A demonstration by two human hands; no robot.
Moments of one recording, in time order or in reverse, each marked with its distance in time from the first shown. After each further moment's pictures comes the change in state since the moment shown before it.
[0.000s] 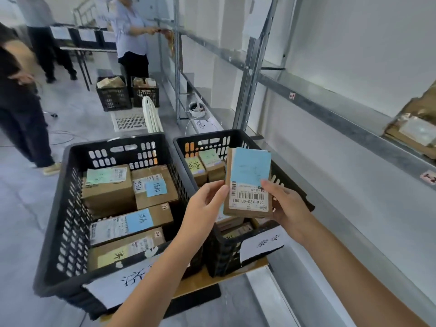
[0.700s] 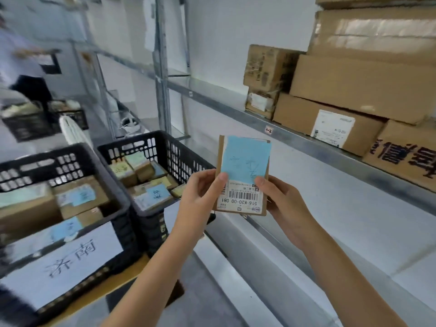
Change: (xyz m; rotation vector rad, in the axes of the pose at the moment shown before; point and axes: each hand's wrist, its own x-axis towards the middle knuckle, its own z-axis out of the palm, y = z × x) left_hand -0.150 0.073 0.155 -0.294 -0.258 0.107; right_hand -0.237 -0.011 -0.118 -0.002 0.293 -0.248
